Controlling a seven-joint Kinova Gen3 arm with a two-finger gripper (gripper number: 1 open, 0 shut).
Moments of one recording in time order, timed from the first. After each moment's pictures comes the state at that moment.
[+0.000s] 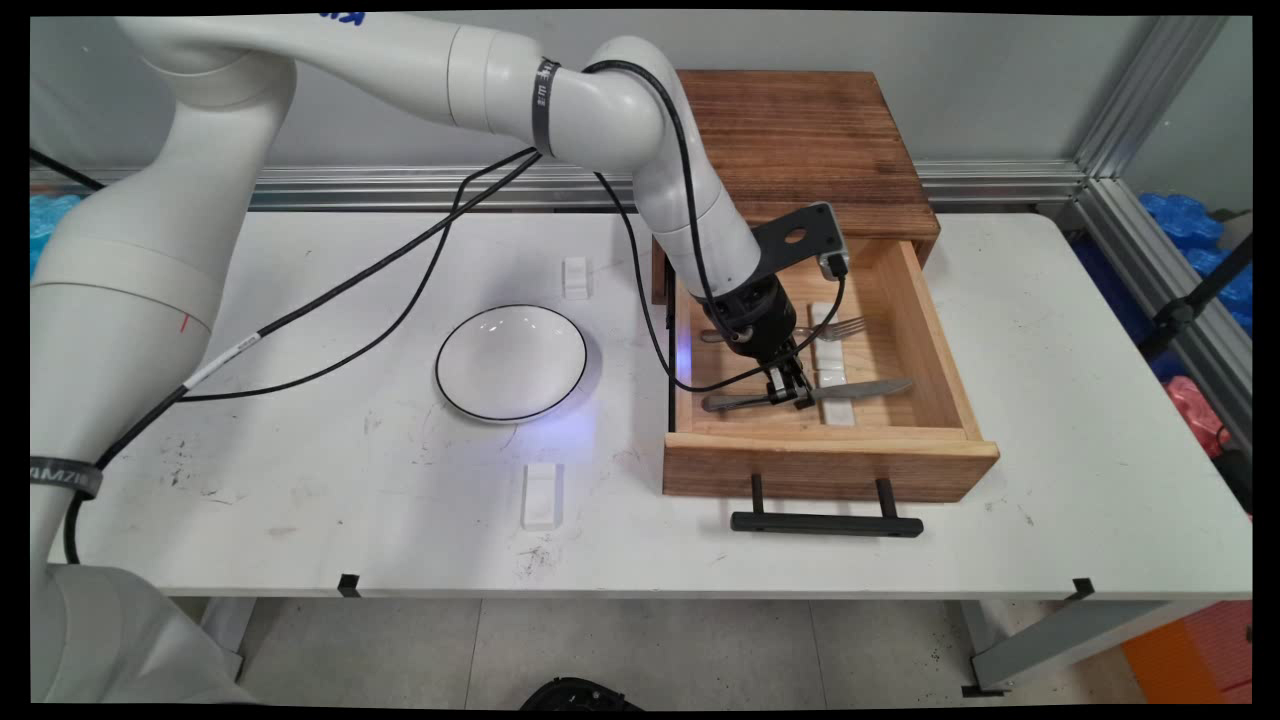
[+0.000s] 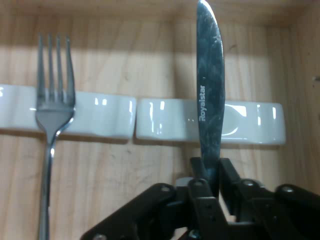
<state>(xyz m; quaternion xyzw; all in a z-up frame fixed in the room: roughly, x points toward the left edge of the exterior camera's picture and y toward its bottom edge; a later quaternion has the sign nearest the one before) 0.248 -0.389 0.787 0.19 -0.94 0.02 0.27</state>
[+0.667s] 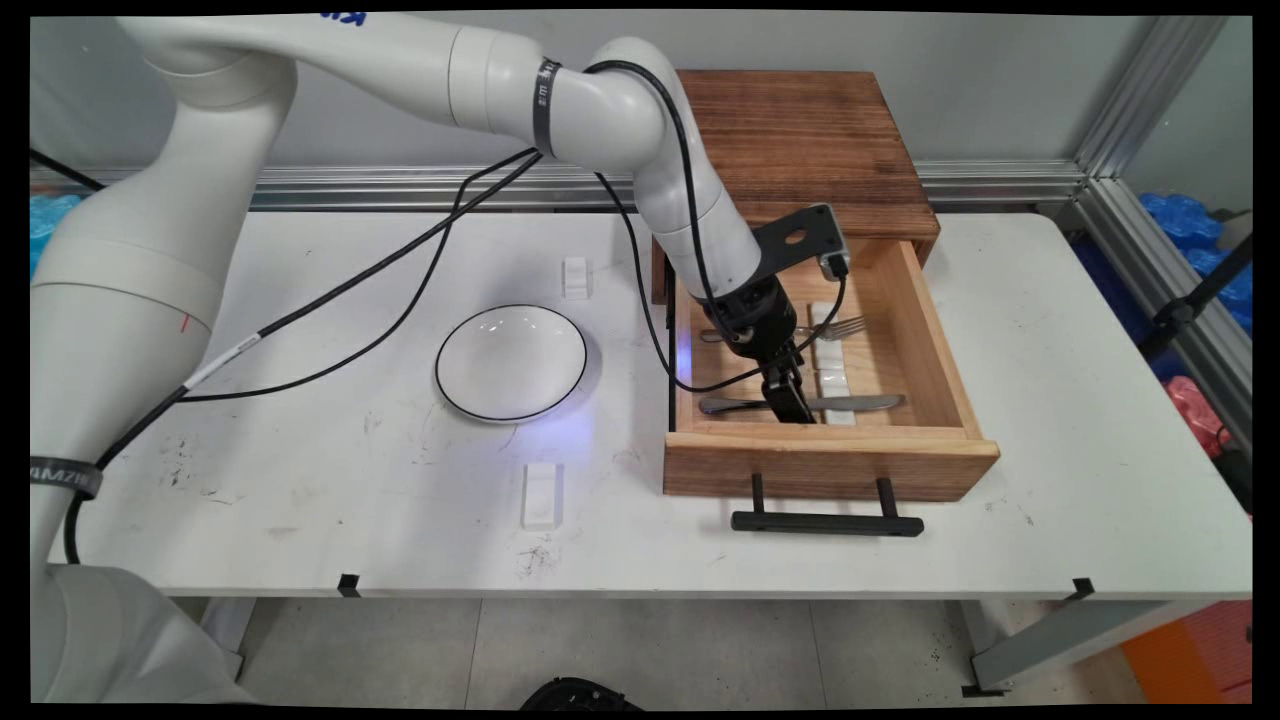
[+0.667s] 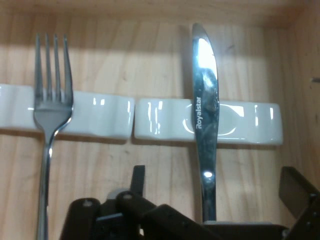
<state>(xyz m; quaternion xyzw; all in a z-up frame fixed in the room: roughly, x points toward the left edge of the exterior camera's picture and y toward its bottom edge) 0.248 -0.390 0.788 0.19 -0.94 0.02 0.27</state>
